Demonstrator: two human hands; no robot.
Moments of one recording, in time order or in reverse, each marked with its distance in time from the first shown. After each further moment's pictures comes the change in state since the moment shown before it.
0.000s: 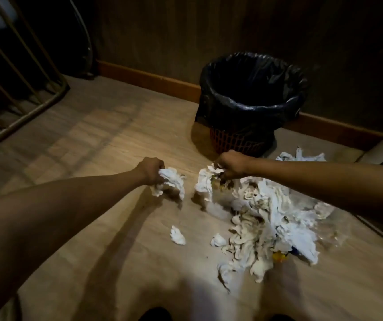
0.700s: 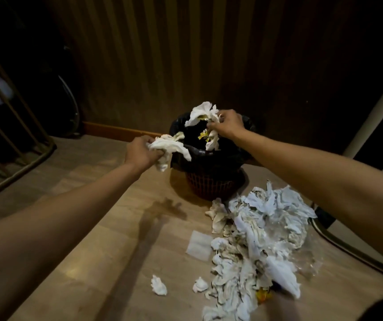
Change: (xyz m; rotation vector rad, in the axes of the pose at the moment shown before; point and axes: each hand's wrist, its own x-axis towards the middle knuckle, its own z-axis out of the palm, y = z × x) left_hand -0.013 0.112 -0.142 -0.585 0.639 0.048; right_hand -0.039 0.053 -0.183 0.674 0.904 0.452
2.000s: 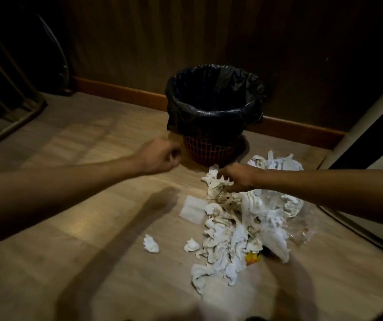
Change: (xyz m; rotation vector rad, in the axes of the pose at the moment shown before) left_hand -0.050 -0.041 0.065 0.447 -0.459 0.627; right_hand -0.132 0.162 0.040 -0.765 -0.872 -0.398
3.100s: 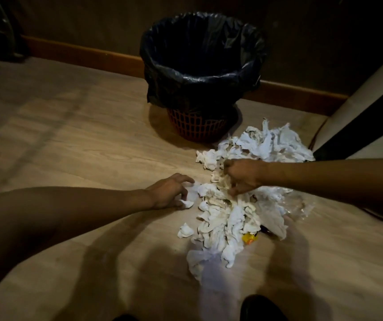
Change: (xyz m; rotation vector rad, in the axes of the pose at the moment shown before) left_hand -0.021 0.004 0.180 -0.145 -0.485 0.166; right_hand -0.009 0.015 0.056 -0.126 -0.212 -0.012
